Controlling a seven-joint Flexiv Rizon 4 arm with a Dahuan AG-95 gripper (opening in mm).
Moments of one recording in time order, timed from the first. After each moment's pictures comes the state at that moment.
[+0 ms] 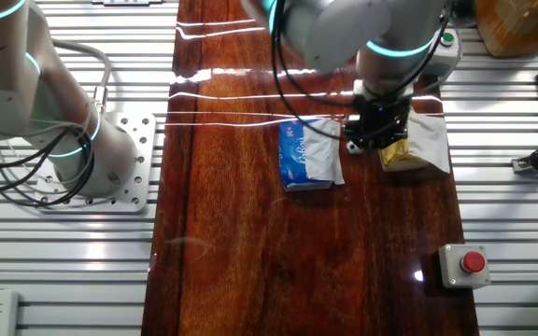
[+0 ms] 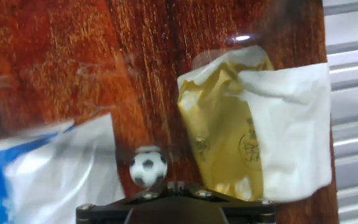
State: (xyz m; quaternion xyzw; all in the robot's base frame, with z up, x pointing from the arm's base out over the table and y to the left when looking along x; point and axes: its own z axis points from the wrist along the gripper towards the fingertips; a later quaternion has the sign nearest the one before) arm 0.553 -0.005 0.036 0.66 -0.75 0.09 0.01
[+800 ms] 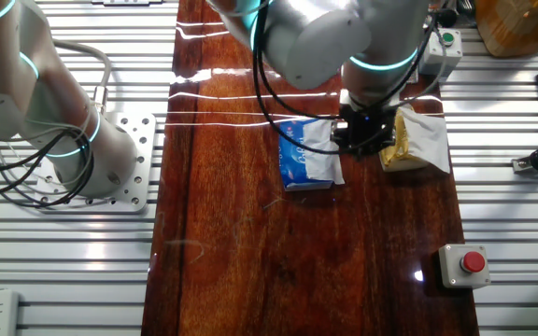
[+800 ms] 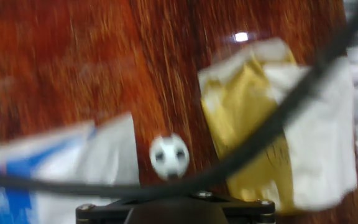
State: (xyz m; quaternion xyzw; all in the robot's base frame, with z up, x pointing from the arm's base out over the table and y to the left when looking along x) arm 0.537 0.023 0.022 0.65 -0.76 0.07 0.01
